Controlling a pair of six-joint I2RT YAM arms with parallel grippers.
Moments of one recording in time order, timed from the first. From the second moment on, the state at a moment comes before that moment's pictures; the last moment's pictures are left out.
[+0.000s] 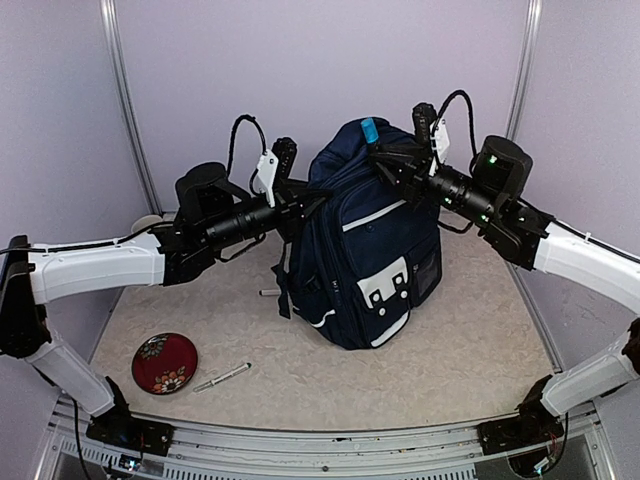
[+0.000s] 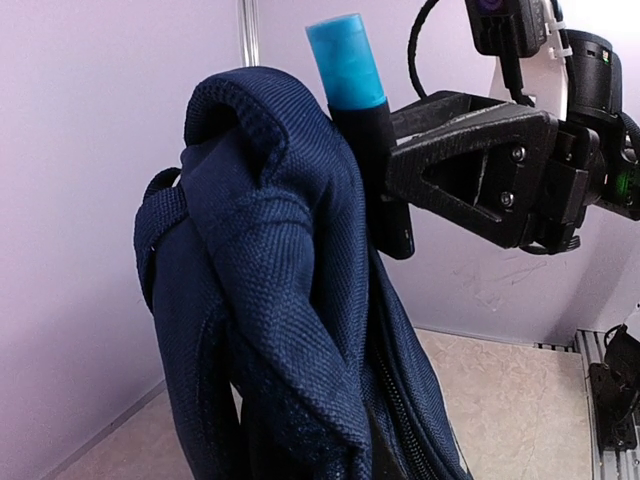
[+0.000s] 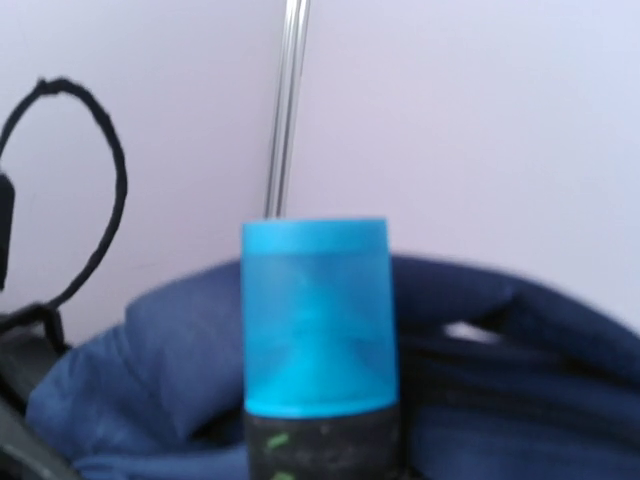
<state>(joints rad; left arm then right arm) -0.84 1.52 1.14 0.49 0.25 0.05 0.70 1.30 1.15 0.32 -0.24 -0.10</state>
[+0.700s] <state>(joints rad) -0.87 1.53 1.15 0.48 0.25 0.05 0.69 1.29 1.07 0.38 -0.19 -0.15</state>
